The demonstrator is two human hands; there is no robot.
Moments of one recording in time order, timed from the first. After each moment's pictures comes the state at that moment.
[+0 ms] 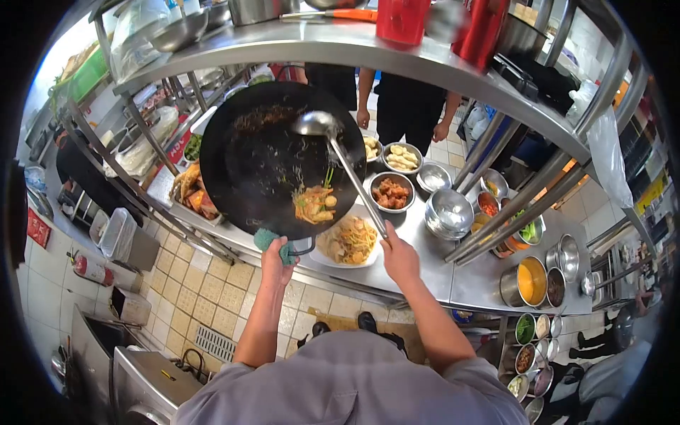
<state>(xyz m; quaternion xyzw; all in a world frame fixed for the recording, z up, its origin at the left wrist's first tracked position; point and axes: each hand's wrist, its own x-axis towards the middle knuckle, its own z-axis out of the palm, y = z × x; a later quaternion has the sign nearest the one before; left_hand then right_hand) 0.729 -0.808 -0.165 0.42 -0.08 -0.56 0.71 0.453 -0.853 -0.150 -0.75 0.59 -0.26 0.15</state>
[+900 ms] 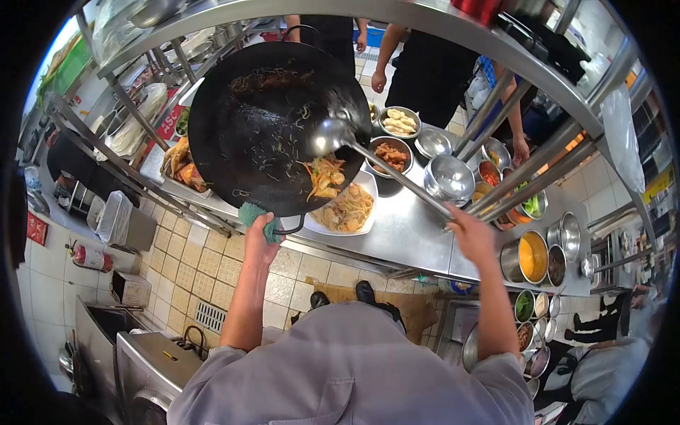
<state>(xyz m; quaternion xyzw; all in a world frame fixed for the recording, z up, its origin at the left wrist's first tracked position) 0.736 -0.791 -0.158 0.44 -0.12 -0.57 0.68 0.301 -0.836 -0.095 -0.78 0.60 -0.15 0.09</state>
